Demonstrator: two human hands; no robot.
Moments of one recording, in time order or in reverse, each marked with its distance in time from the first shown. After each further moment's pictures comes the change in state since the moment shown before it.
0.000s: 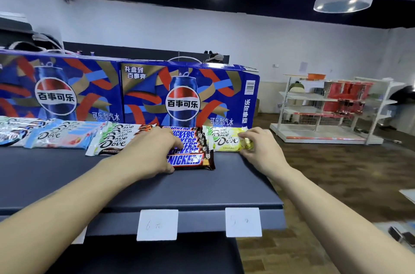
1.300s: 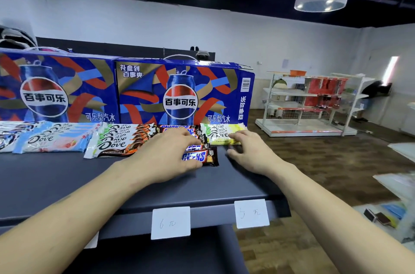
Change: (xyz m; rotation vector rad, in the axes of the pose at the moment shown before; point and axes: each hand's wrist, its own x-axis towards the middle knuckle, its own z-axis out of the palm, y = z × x) left_hand -0.005 0.008 0.003 -0.205 0.105 0.174; right_hand -0.008 -0.039 0.000 -0.034 -0.226 0.068
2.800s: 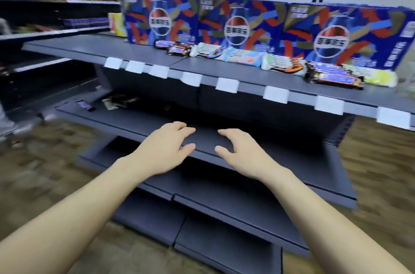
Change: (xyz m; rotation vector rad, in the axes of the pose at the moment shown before) left_hand -0.465 -0.031 -0.034 0.016 -0.076 -0.624; right_hand -0.287 -0.345 0.110 0.338 -0.379 -0.424
